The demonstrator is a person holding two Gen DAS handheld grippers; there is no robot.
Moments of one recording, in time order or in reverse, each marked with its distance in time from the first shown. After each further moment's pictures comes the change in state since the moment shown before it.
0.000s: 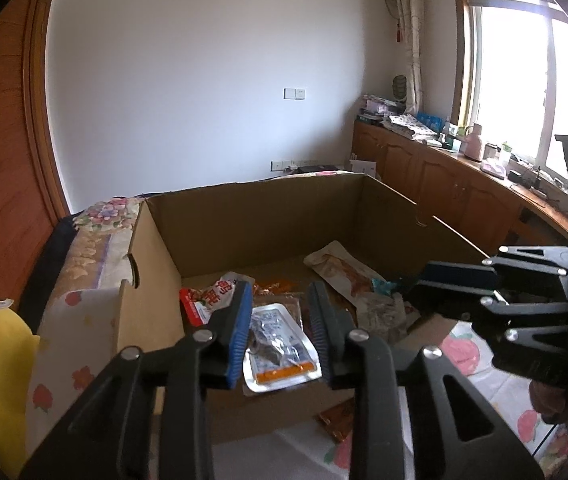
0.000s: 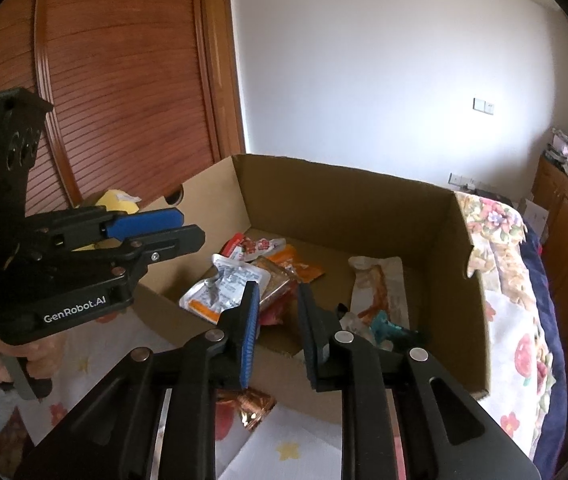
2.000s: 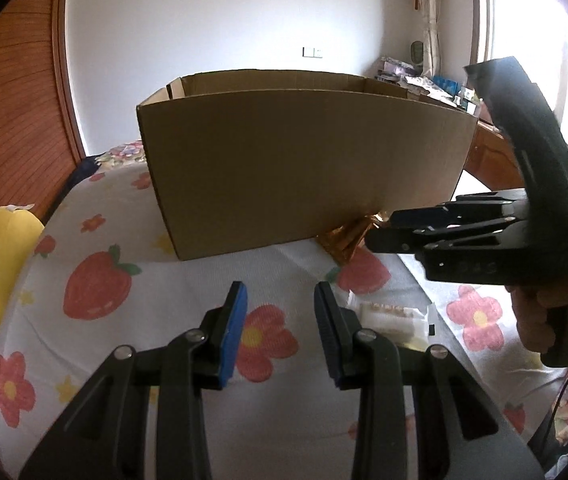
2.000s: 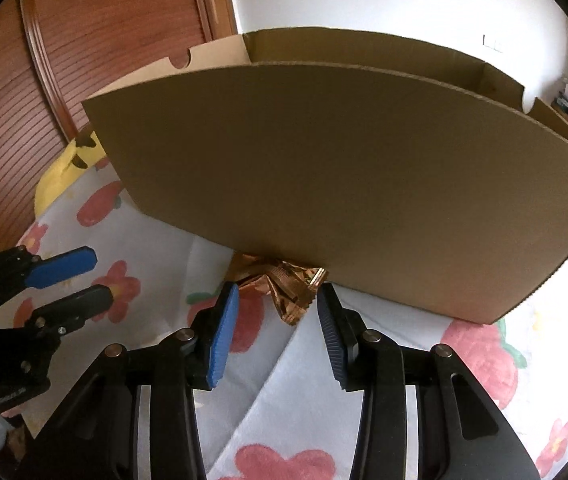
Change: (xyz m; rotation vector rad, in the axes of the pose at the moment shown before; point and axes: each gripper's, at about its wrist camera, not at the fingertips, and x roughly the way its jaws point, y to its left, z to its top) left arm -0.036 -0.012 -0.136 -0.044 0.132 0.064; right arm 0.051 0.026 -0.085 0.042 0.249 0.026
